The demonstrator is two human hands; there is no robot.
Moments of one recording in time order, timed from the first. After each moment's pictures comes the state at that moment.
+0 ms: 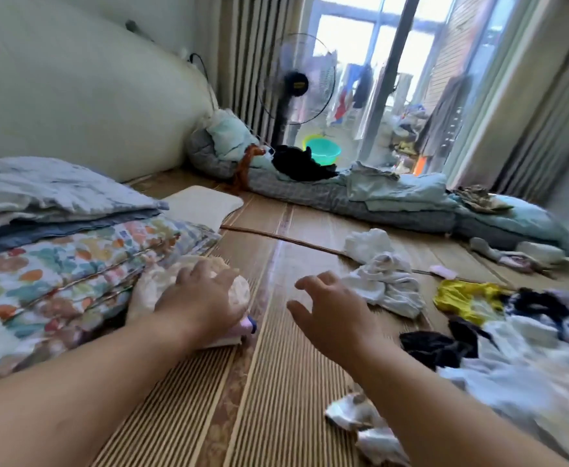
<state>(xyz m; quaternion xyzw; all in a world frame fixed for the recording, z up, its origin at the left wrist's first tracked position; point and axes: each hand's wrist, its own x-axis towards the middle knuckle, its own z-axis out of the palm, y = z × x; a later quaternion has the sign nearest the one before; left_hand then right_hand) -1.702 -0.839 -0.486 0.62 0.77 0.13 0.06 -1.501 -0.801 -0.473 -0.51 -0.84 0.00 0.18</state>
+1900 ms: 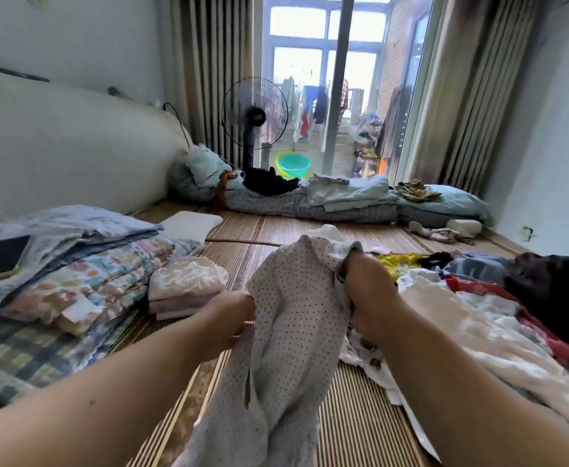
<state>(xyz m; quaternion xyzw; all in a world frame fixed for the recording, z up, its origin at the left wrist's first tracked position) -1.546 -1.046 -0.412 0.43 0.58 0.42 0.55 -1.360 -1.037 -0.354 -0.51 -0.54 0.45 0.50</state>
